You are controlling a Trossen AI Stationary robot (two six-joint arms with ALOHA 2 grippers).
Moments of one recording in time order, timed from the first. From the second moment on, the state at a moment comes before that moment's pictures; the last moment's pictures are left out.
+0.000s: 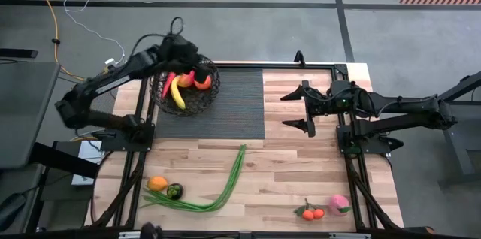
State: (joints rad) left arm 0.76 1.20 1.10 -0.53 0.09 -0.26; right arm -0.09 0.84 0.73 -0.08 -0.14 0.00
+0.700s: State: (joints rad) left arm 0.07 0.75 0.63 0.17 -0.19 -0.25; right arm -0.09 0.84 0.73 0.04 -0.18 0.12
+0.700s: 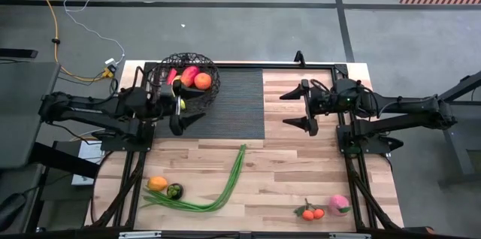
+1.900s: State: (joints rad) left arm 0.07 0.75 0.63 0.18 -0.19 -0.27; right arm -0.09 0.85 0.73 0.09 -0.11 0.40
